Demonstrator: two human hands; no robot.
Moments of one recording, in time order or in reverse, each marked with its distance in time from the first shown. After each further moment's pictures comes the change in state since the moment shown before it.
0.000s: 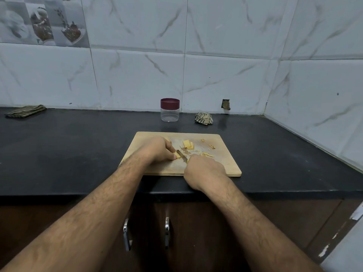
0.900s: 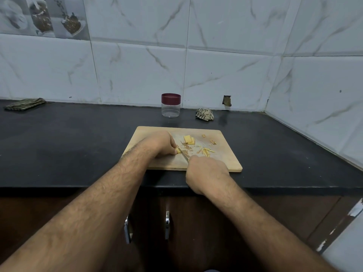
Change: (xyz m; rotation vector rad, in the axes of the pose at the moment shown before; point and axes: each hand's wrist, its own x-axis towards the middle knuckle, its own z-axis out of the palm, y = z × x) left_hand 0.004 0.010 -0.003 0.216 -0.075 -0.010; right_hand -0.012 -0.001 0.007 -0.186 -0.020 -0.055
